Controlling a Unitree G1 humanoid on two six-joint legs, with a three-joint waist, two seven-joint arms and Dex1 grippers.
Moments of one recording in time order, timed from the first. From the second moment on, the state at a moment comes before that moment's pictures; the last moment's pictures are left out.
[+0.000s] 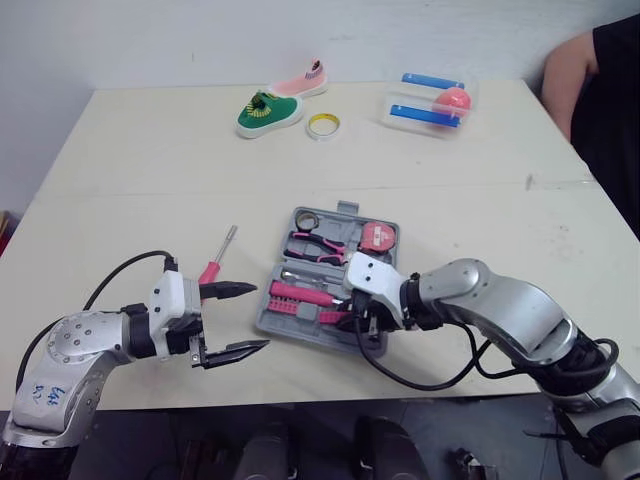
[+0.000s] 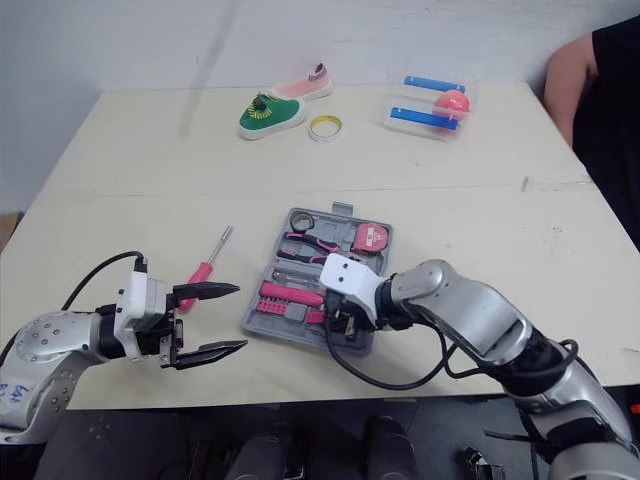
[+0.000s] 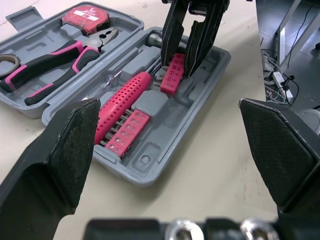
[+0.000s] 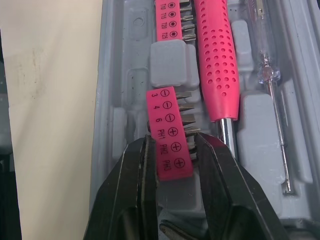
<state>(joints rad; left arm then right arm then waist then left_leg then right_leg) 0.02 0.77 0.19 -0.39 -0.55 0.29 -1.03 -0.71 -0.69 0.50 -0.48 0.44 1.14 0.78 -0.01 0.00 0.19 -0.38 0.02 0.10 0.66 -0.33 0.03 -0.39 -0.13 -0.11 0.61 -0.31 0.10</state>
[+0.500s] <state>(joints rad) 0.05 0.77 0.20 -0.42 -0.55 0.28 -1.01 -0.74 -0.62 0.52 -0.44 0.40 1.20 0.76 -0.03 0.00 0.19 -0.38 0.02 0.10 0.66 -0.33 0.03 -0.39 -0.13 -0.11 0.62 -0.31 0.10</state>
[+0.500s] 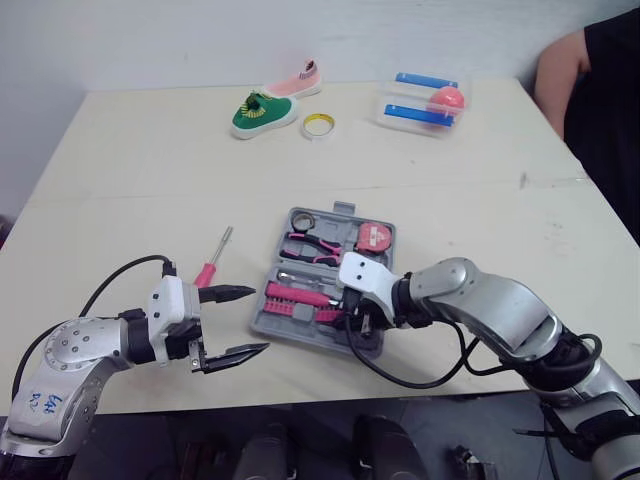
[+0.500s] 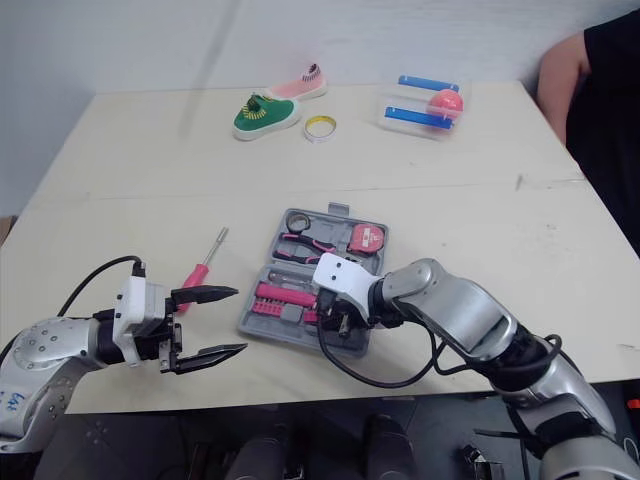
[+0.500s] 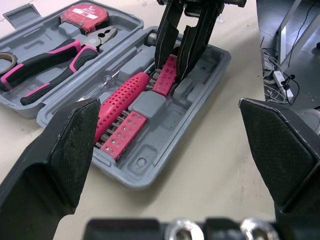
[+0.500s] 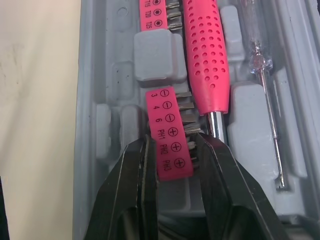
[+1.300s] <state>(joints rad) 0.10 0.76 0.20 -0.42 -0.55 0.27 -1.01 -0.75 -0.52 0.51 -0.41 0.43 1.29 0.76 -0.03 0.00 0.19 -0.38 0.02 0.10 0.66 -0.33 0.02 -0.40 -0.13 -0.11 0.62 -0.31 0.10</state>
